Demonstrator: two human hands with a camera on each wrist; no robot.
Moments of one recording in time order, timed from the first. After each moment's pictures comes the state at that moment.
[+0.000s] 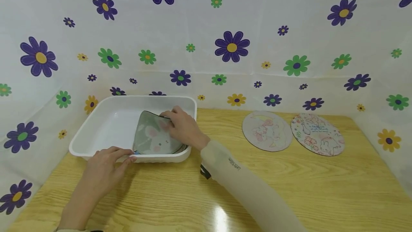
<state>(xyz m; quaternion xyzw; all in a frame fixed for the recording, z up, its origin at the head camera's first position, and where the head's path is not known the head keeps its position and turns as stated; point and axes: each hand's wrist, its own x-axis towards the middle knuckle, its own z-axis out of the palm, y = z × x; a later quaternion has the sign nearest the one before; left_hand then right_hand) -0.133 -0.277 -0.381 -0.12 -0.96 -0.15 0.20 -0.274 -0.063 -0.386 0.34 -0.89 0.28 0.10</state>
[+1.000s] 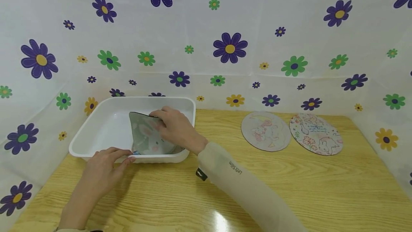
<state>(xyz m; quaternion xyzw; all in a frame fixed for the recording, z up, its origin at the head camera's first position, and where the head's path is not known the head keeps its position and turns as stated) -0.135 -0.279 -0.379 -0.11 -0.96 -0.16 0.18 -0.250 -0.067 -0.351 0.39 -0.86 0.29 0.13</state>
